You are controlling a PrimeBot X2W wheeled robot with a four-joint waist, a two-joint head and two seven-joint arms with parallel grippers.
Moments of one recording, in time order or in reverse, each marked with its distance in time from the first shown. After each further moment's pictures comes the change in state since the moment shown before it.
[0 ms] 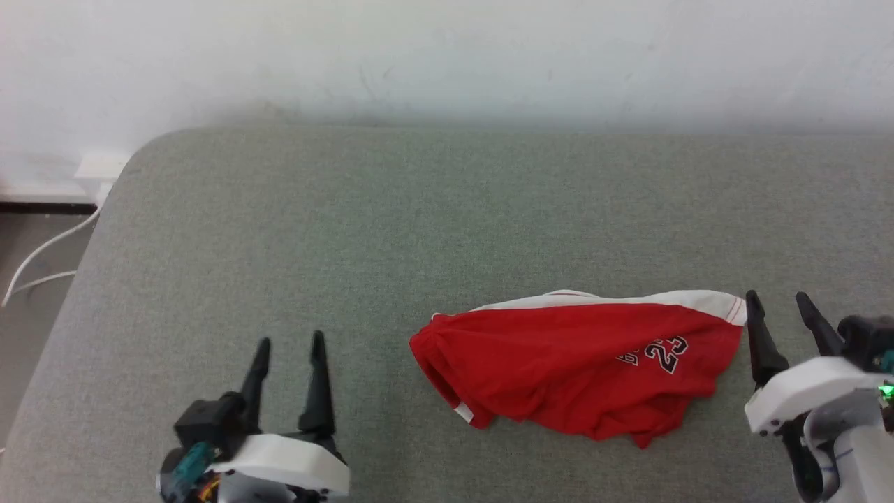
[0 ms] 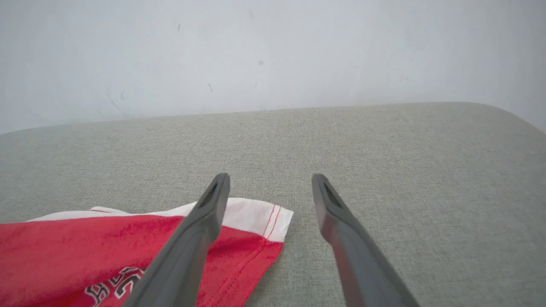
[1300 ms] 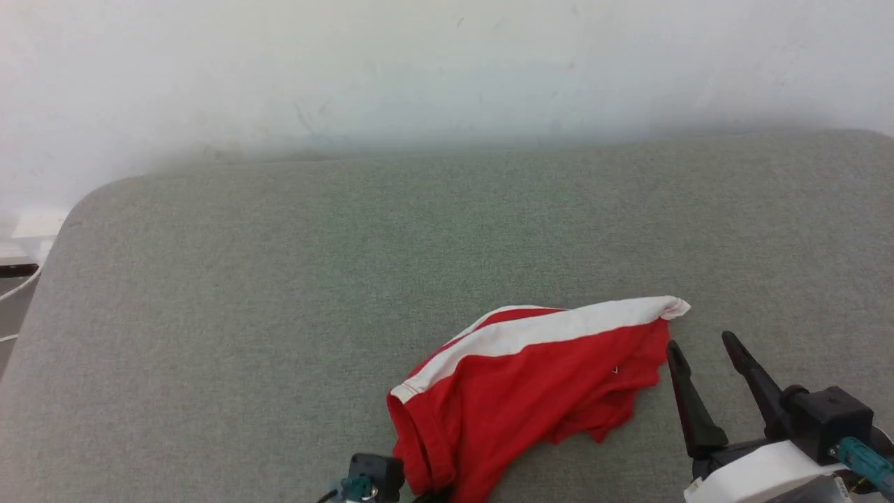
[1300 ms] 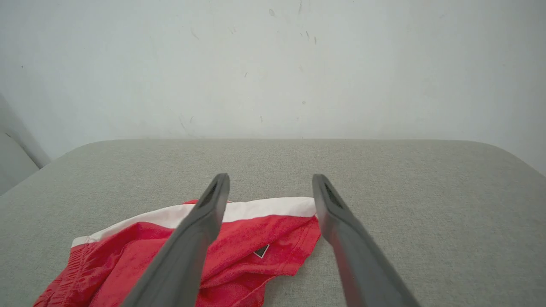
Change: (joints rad) left arm 0.045 0.041 -0.399 0.110 -0.133 0.027 0.442; right arm 0.413 0.139 0.113 -0.728 -0.110 0.000 0.203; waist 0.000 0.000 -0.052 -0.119
